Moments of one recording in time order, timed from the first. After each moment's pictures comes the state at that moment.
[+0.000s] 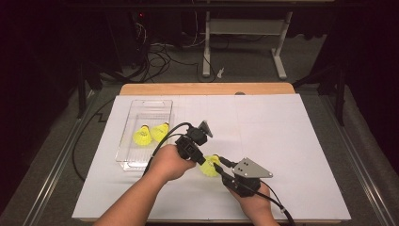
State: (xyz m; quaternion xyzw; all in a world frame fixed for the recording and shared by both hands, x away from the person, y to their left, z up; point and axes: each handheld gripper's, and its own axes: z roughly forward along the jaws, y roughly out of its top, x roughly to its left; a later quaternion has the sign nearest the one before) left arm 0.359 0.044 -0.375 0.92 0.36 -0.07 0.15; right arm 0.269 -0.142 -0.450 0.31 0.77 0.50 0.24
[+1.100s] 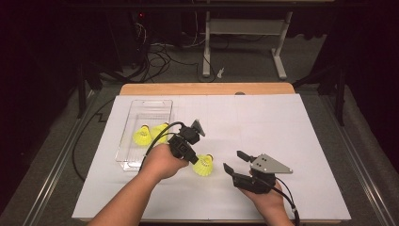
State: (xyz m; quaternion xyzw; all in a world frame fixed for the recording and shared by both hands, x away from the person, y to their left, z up) left arm 0.361 0.063 -0.379 0.91 0.38 -0.07 0.14; right arm 0.275 -0.180 -0.442 0.33 0.75 0.52 0.22
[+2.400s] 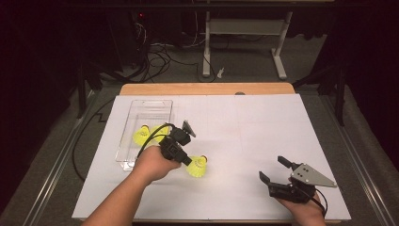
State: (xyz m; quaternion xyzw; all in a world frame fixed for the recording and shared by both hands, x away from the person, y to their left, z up) left arm 0.358 0.088 -0.382 0.91 0.38 -0.08 0.15; right arm 0.253 -0.274 -0.452 0.36 0.74 0.50 0.27
